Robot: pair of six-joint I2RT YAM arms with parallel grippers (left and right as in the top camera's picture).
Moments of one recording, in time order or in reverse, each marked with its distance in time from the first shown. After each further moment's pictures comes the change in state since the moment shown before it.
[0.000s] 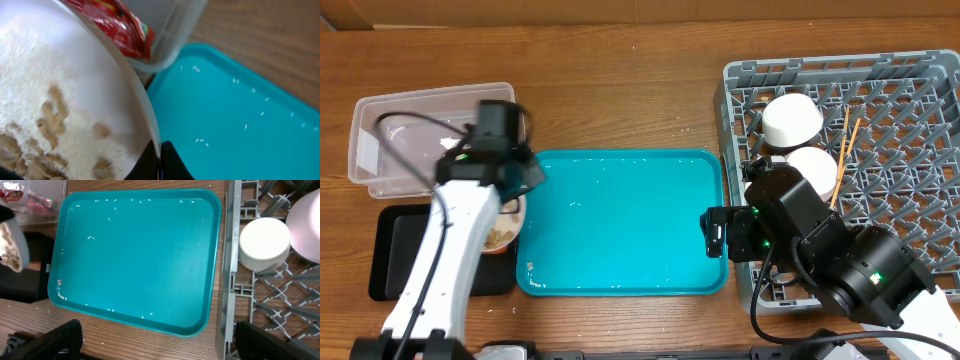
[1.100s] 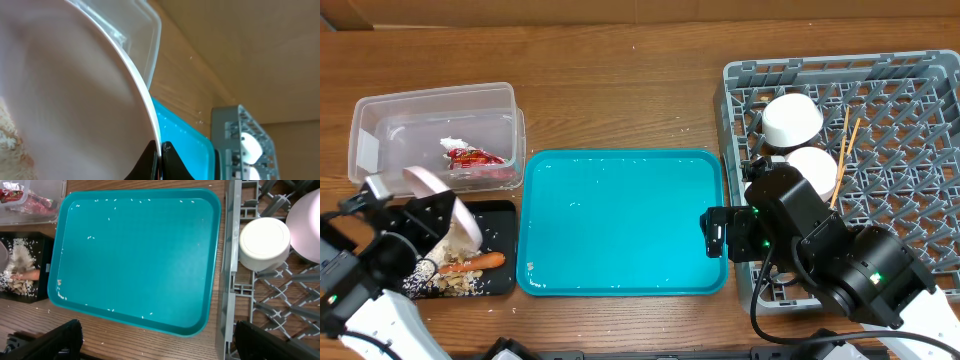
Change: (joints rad) left arm 0.875 -0.356 -0.269 0.110 1.062 0.419; right arm 0.000 0.000 0.000 0.000 0.000 0.000
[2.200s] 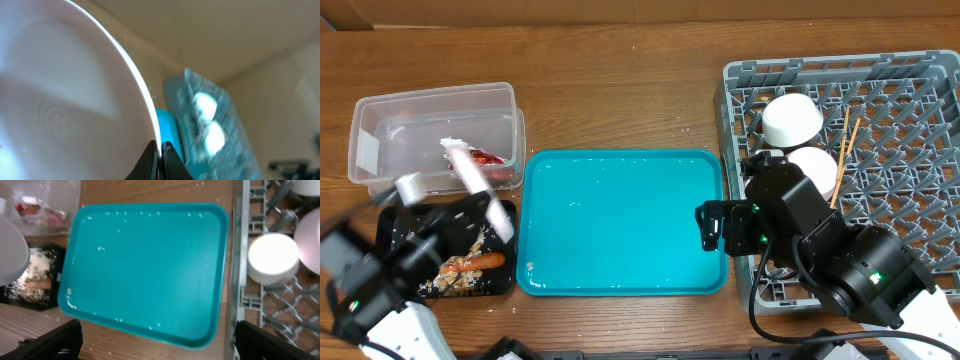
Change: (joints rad) left arm -0.148 -0.111 -0.002 -0.106 0.215 0.159; right arm 0.000 0.000 0.000 0.070 0.003 0.003
